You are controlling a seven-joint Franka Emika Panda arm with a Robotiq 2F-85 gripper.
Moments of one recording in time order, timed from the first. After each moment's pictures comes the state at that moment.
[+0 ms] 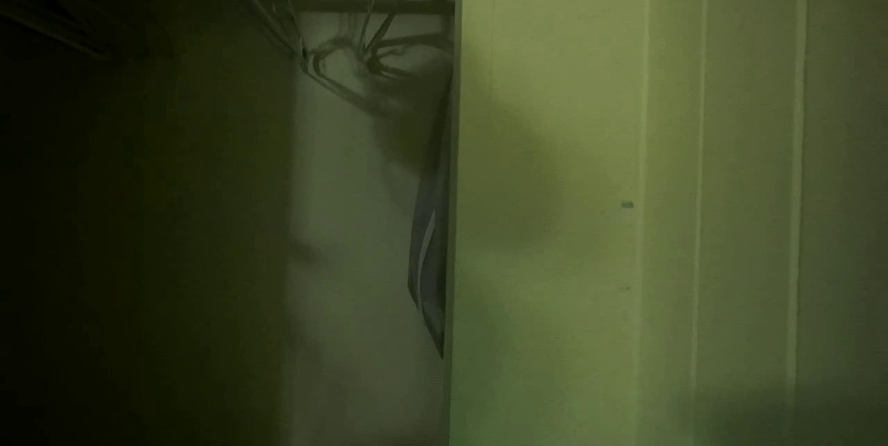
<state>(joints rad) -0.07 -0.59 0.06 -2.01 0.01 2.78 0.13</state>
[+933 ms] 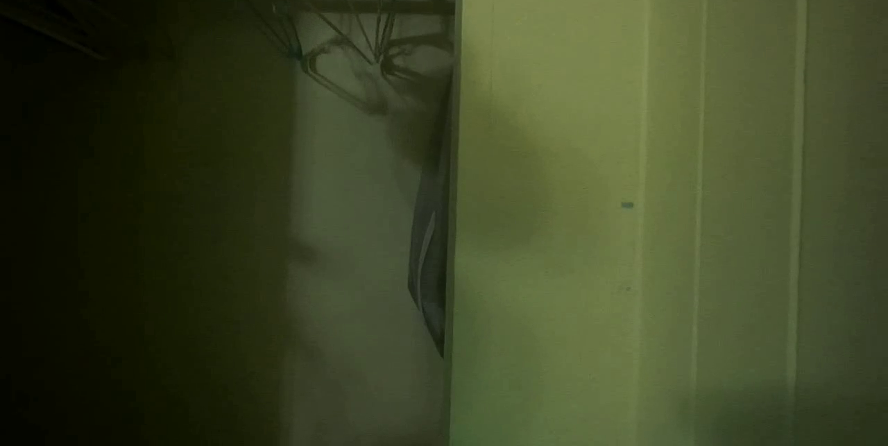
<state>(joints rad) -0.17 -0.57 0.04 -2.01 0.01 2.79 0.17</state>
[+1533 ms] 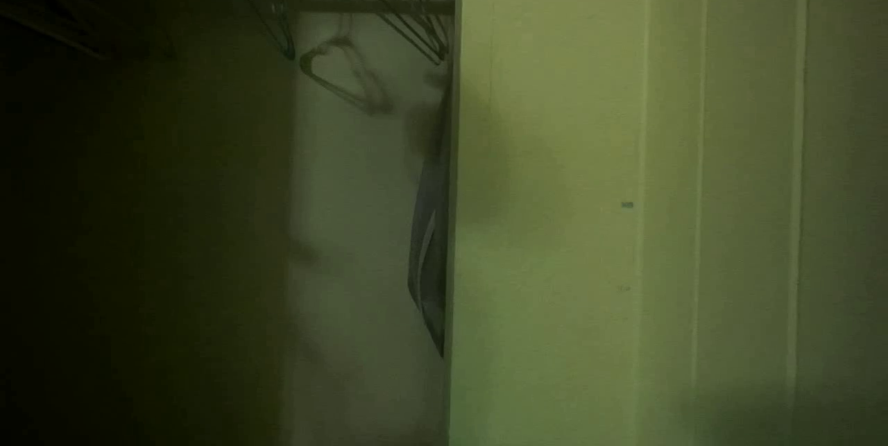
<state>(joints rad) -0.35 -0.50 0.08 -1.93 -0.01 2.81 0.33</state>
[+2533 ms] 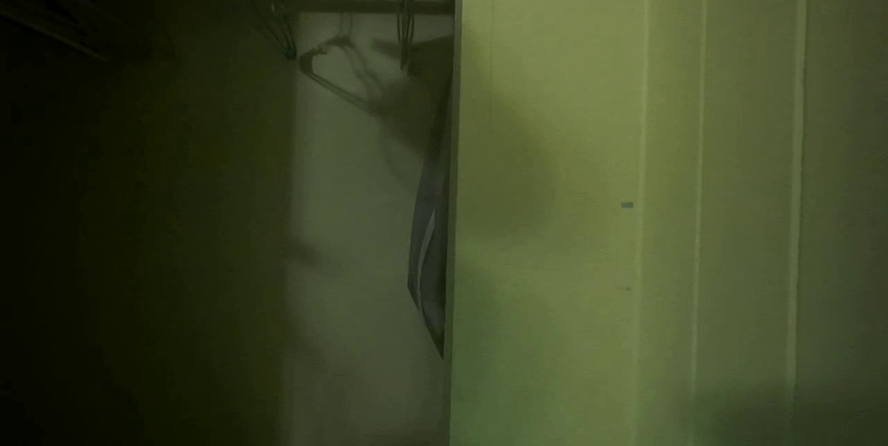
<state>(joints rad) -0.07 -0.54 0.04 -1.87 0.02 2.87 0.25</state>
